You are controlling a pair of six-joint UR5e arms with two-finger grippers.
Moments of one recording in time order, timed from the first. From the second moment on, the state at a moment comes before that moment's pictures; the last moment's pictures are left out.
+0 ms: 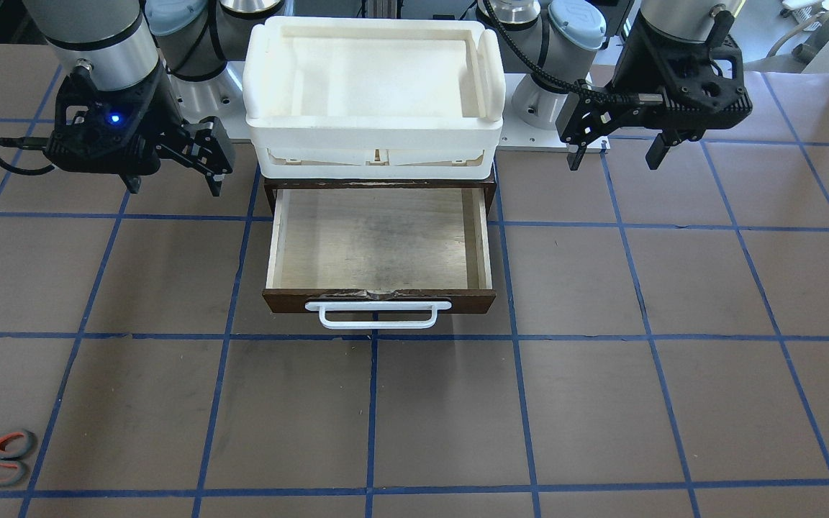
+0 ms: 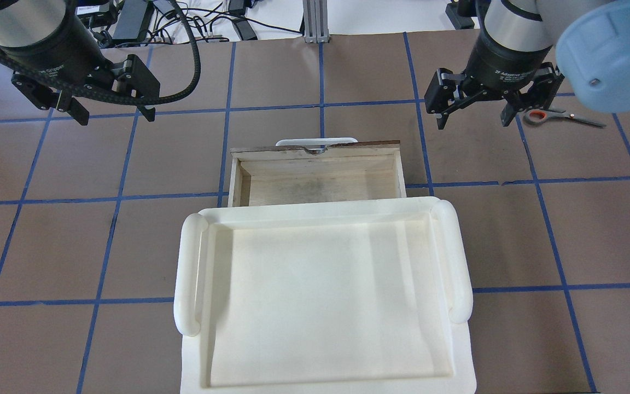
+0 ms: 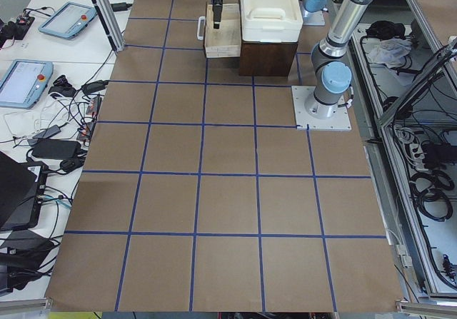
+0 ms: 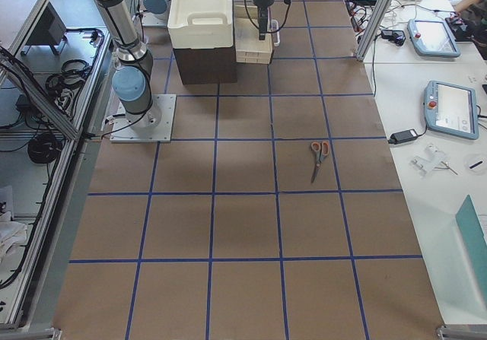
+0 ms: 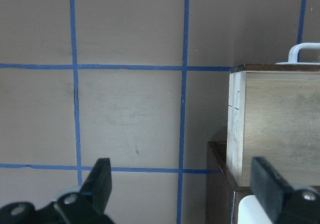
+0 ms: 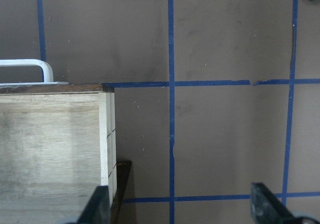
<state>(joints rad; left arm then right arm) -1.53 -1.52 -1.52 -1.60 1.60 0.01 1.59 -1.56 1.58 -1.61 -1.59 0.00</state>
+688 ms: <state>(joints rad) -1.53 -1.52 -1.52 -1.60 1.60 0.01 1.33 -1.46 1.58 -1.78 -1.59 -0.61</state>
